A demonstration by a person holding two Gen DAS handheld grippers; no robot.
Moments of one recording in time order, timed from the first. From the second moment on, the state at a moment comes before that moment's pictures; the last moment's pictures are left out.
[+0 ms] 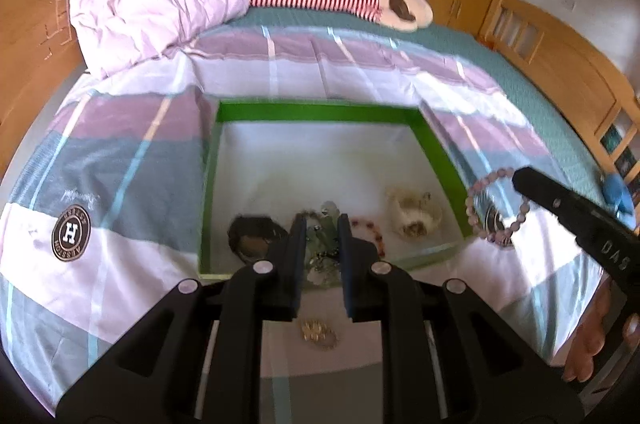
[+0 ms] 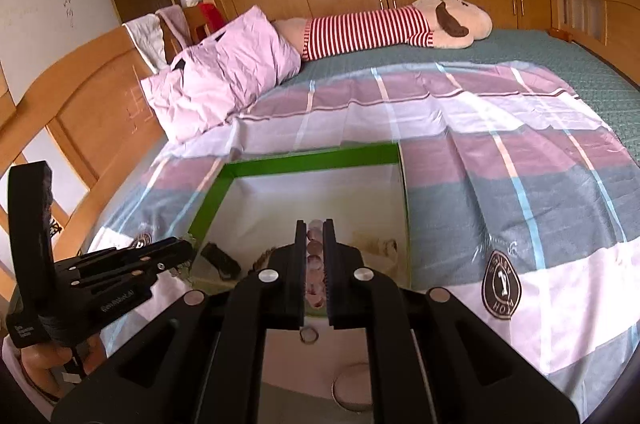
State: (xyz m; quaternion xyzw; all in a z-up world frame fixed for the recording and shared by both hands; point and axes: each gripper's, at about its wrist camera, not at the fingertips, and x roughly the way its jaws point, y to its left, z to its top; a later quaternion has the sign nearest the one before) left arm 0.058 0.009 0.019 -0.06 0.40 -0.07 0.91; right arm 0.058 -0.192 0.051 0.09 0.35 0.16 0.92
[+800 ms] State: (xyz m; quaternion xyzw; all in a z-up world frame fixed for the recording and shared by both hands) left arm 0.123 0.017 -0.021 -0.01 0.43 0.00 0.90; right arm 0.117 -0.140 -0.009 0.05 0.41 0.15 0.90
